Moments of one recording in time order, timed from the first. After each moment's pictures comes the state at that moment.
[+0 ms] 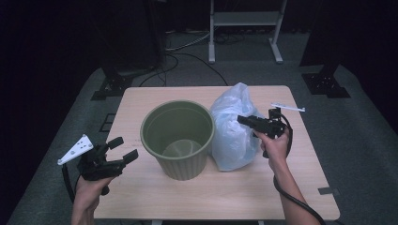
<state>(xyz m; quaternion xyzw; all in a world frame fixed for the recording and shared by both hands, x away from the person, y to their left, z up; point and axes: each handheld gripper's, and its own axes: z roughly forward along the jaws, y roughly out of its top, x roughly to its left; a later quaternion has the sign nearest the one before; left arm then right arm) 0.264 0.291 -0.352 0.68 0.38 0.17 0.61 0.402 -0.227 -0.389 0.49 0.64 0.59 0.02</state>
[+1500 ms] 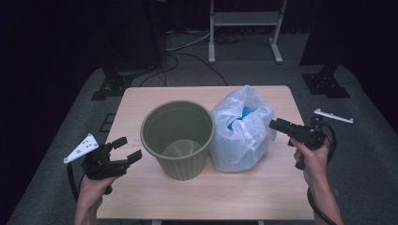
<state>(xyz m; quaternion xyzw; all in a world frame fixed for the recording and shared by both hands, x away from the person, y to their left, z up) 0.267 0.281 -0.354 0.68 0.37 0.17 0.60 0.342 -0.309 -0.361 0.47 0.60 0.64 0.01</state>
